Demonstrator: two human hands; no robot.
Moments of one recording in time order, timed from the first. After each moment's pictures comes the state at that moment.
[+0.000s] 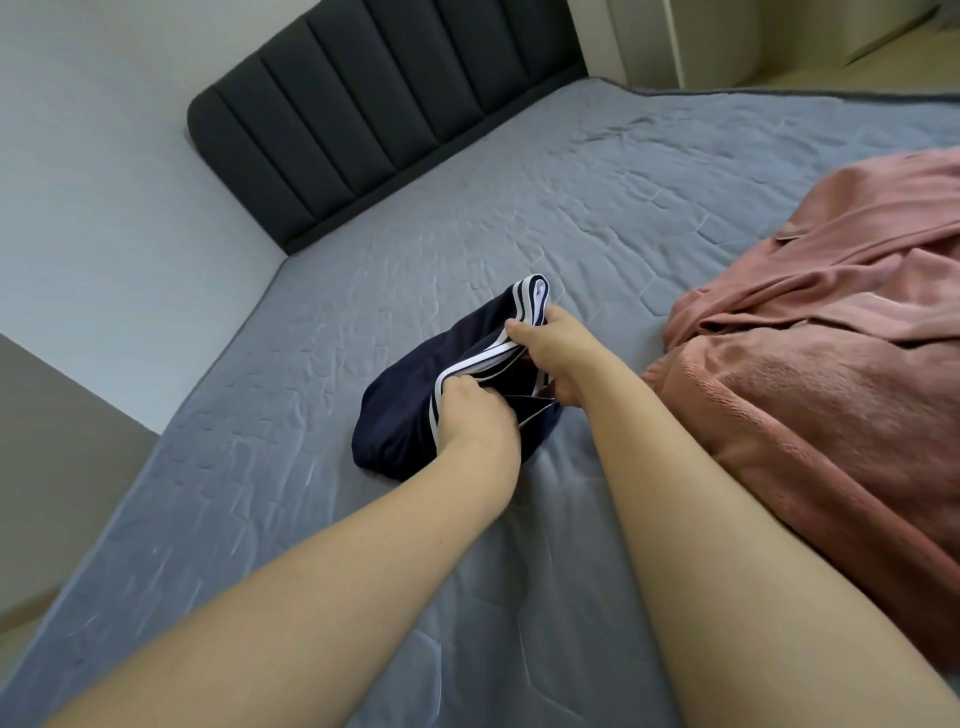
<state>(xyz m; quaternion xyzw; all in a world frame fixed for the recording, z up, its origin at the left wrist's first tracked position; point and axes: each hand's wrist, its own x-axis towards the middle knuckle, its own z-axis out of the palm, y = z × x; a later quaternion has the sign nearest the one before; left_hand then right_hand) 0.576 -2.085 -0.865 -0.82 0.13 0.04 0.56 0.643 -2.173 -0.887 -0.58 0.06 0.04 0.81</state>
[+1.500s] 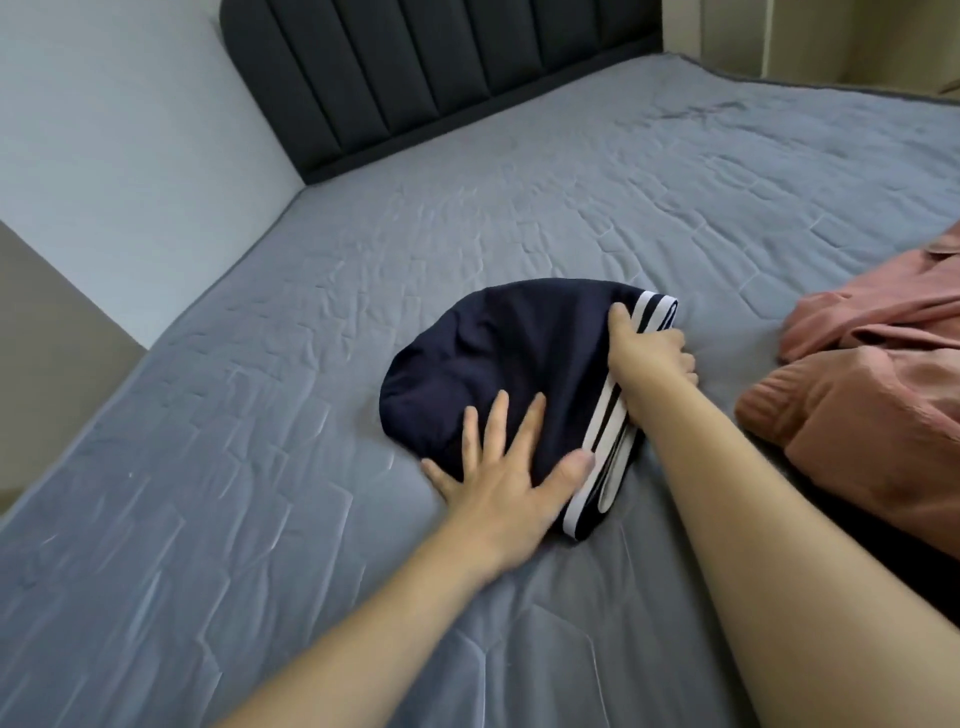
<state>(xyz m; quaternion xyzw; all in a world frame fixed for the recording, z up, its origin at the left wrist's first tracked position) 0.562 -1.986 -0.948 -0.99 0.05 0.04 -0.14 0.674 -2.149 -0.928 -0.72 0.35 -0.01 0.60</state>
